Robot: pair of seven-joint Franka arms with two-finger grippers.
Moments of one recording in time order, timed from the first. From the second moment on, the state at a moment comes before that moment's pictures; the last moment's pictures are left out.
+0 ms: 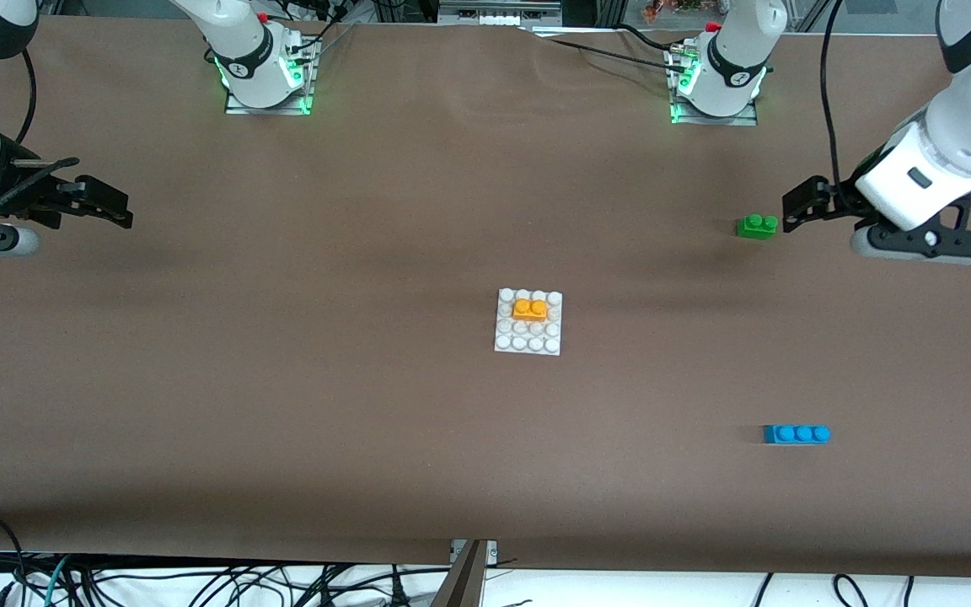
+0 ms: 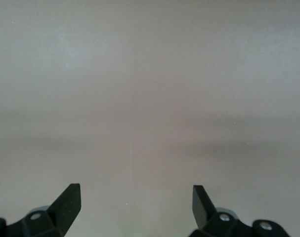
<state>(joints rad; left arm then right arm) -0.01 0.02 -0.10 -1.65 -0.03 1.62 -0.07 0.08 0.10 -0.03 -1.53 0.01 1.54 0.04</state>
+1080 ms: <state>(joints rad) 0.05 -0.02 -0.10 -1.70 -0.01 1.62 -0.06 0.08 0.10 -0.03 -1.53 0.01 1.54 0.04</state>
